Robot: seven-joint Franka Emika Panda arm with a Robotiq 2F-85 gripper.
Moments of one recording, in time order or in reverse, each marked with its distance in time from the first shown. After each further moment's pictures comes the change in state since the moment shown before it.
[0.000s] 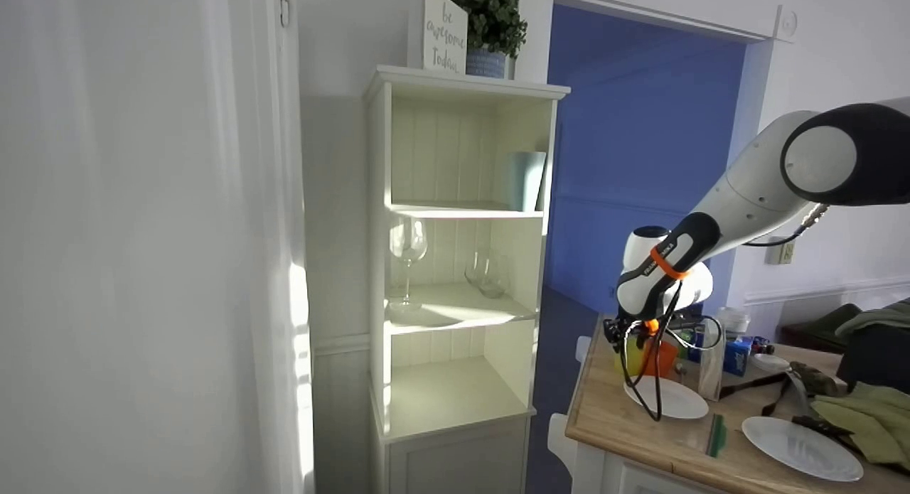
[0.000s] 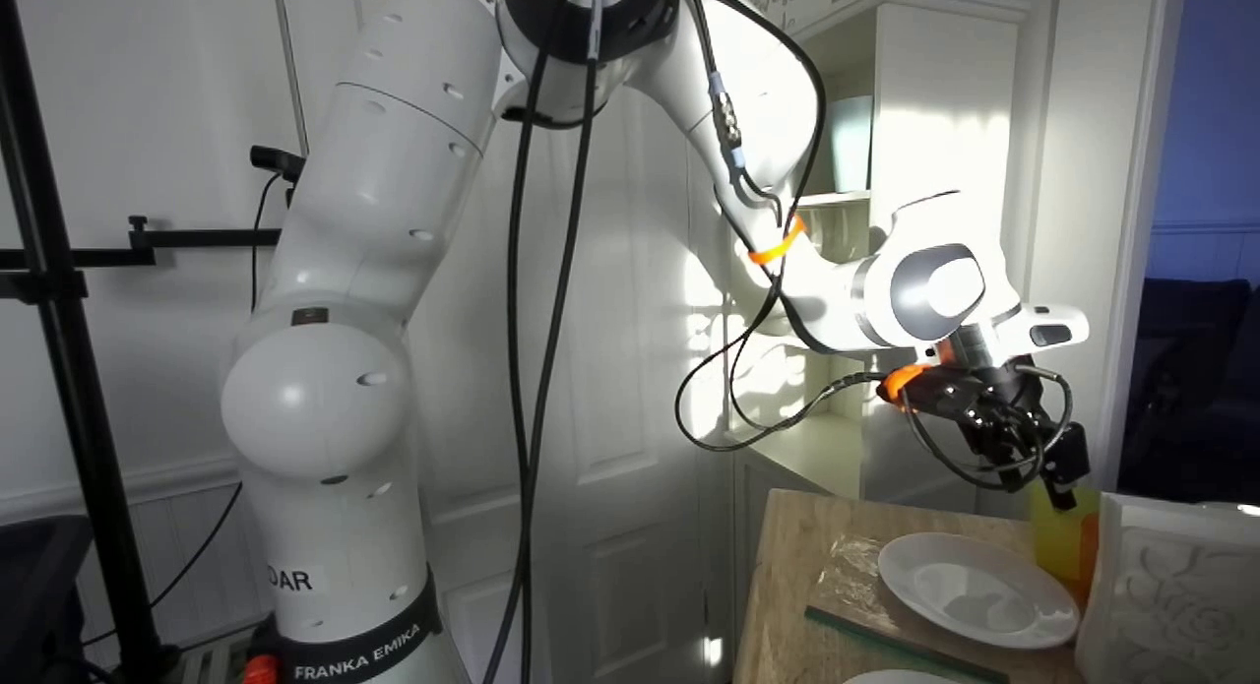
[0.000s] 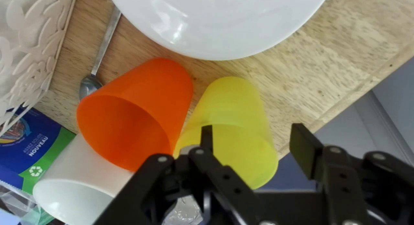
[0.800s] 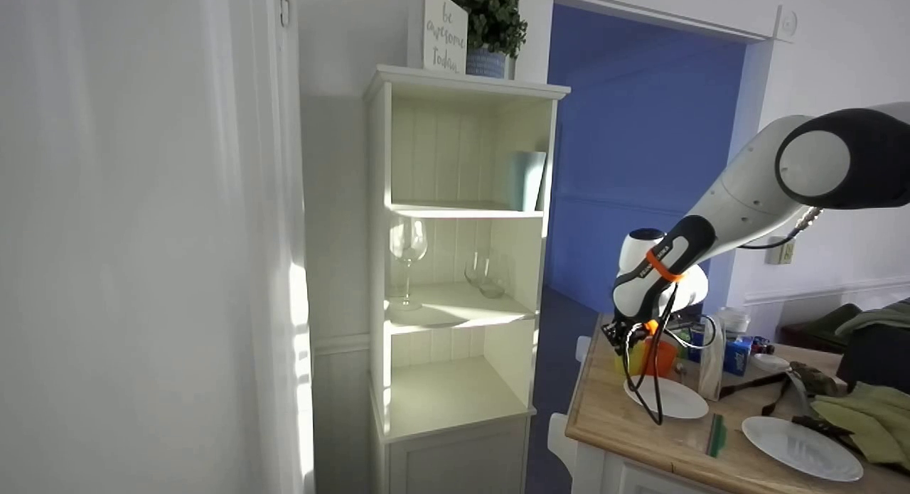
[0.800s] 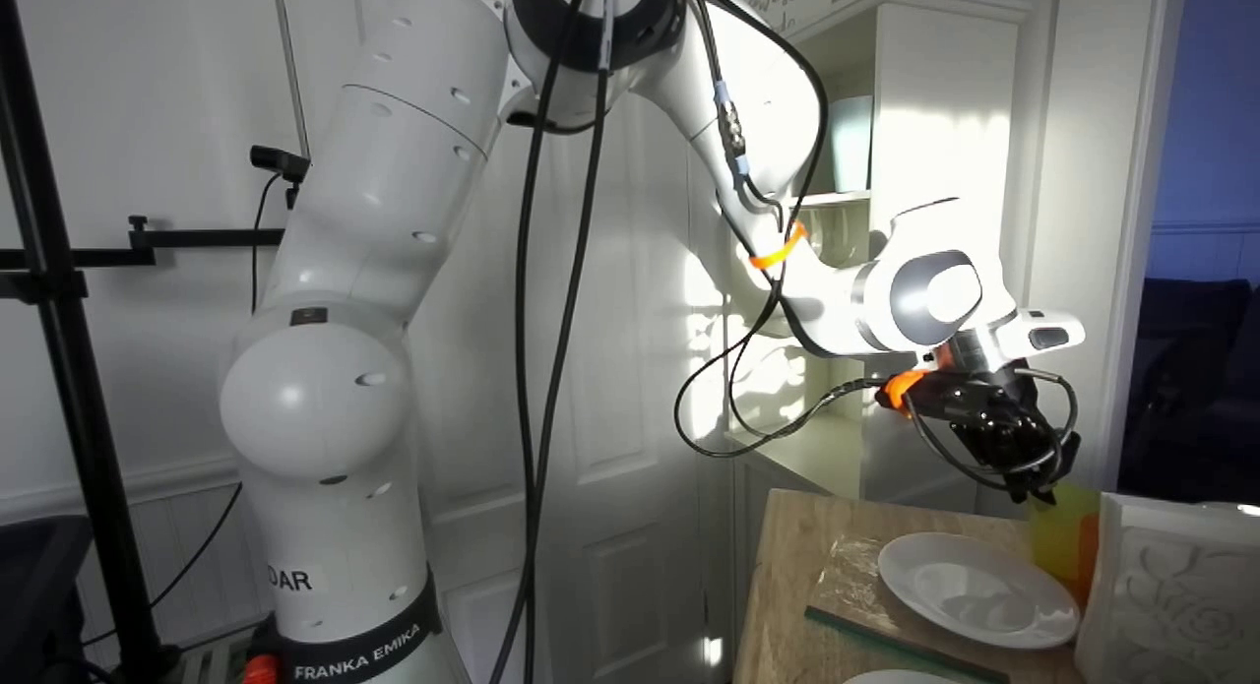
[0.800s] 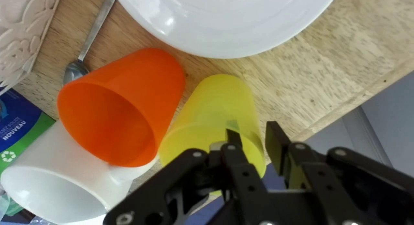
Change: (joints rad) arm -0.006 0.020 0.018 0.016 0.003 0.001 -0.091
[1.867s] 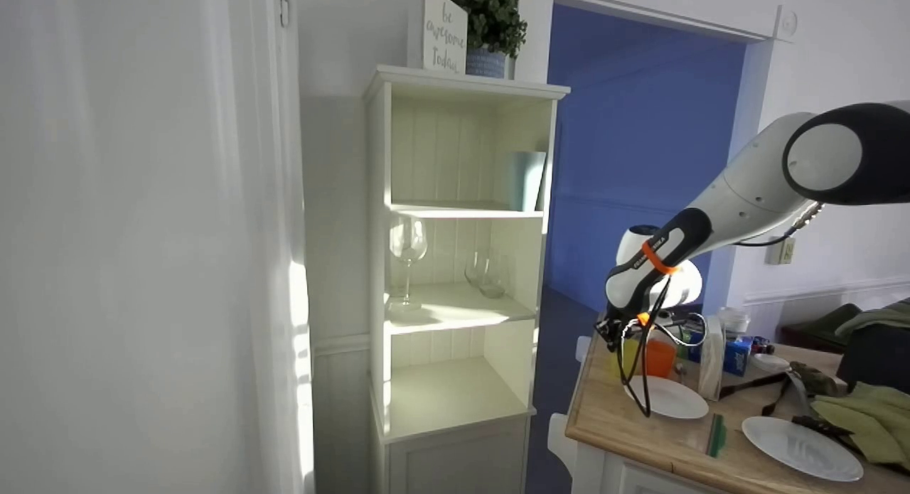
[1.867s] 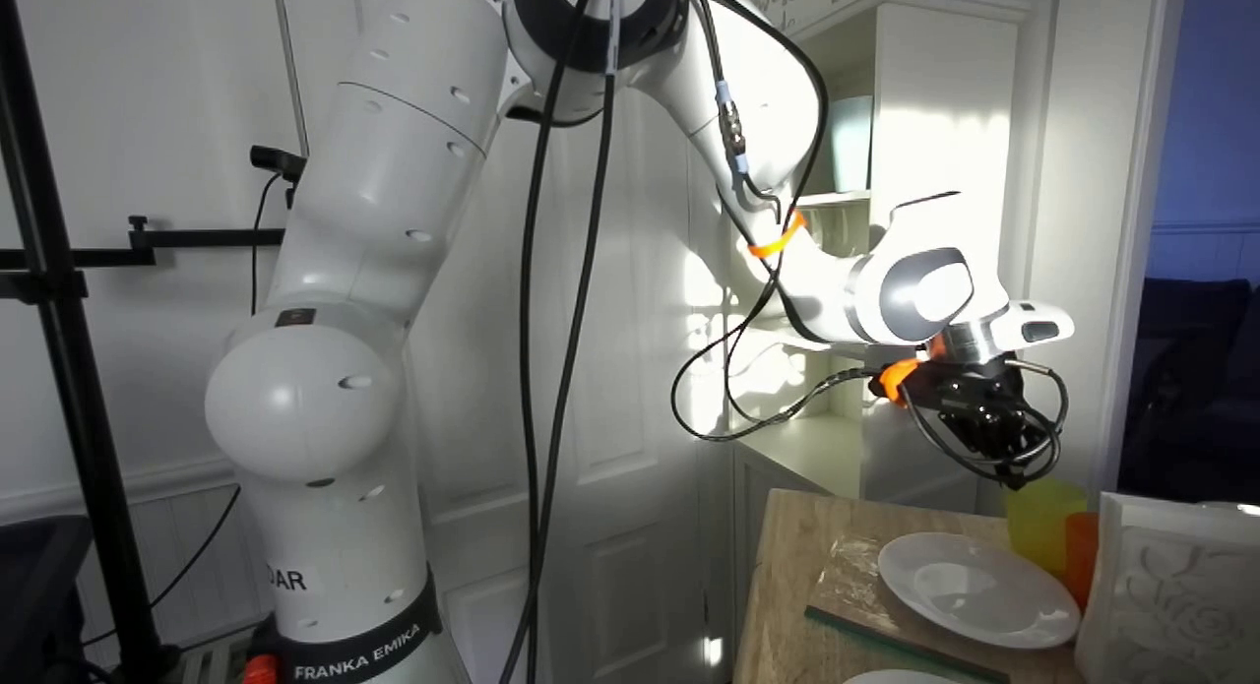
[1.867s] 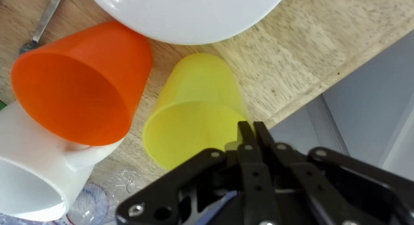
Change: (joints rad) arm -0.067 -0.013 0.102 0.009 0.084 0.002 -0.122
